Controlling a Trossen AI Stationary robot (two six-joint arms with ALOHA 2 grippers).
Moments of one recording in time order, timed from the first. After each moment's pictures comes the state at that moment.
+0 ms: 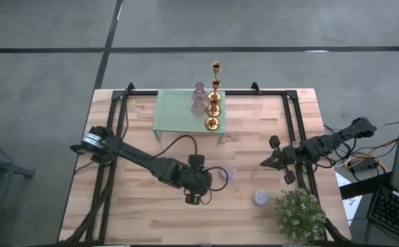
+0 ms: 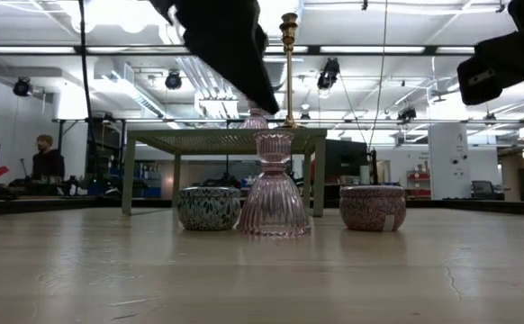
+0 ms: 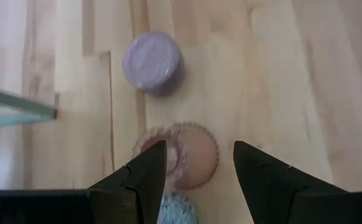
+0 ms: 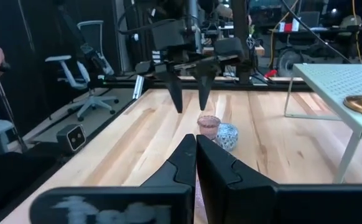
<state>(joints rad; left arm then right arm) -0.37 1.86 1.50 -0.64 -0.32 -0.12 0.41 0.16 0.07 0.04 0.16 0.11</state>
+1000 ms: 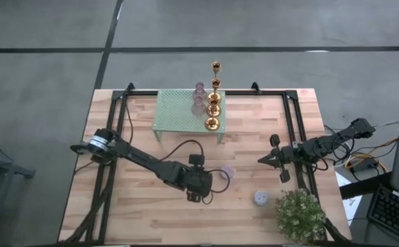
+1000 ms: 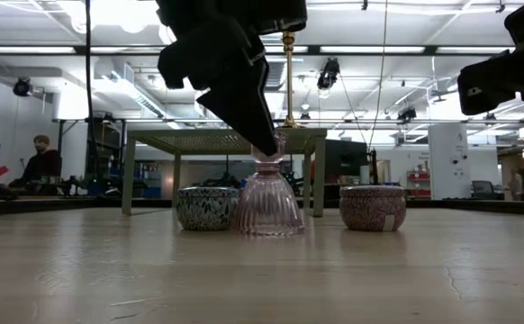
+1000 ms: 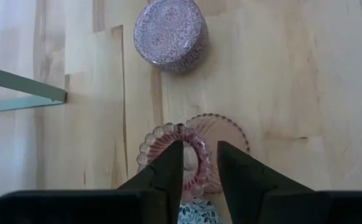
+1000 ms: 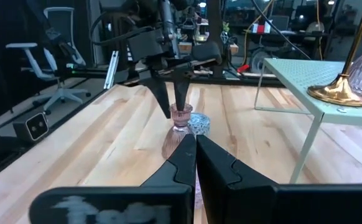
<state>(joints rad) -0.36 1.93 1.47 -0.61 -0.41 -0.11 0.41 0.13 0.01 0.04 0.26 0.05</state>
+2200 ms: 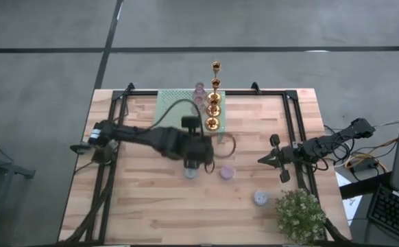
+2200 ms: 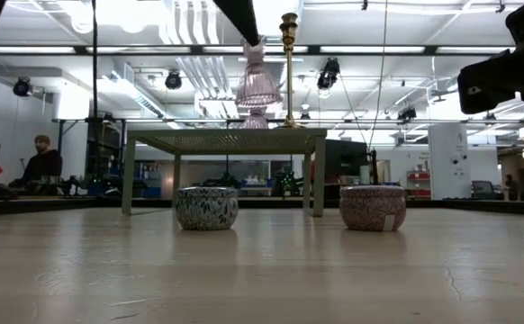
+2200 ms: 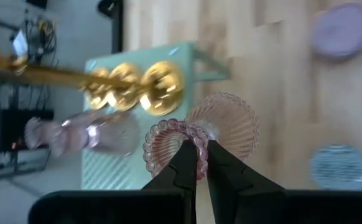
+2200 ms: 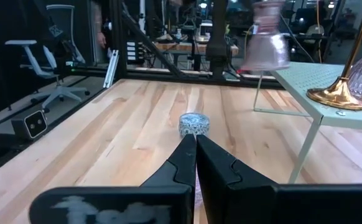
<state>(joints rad) -0.20 1.89 2.04 -1.32 -0.63 0.00 0.41 0.13 0.01 0.04 0.26 0.03</state>
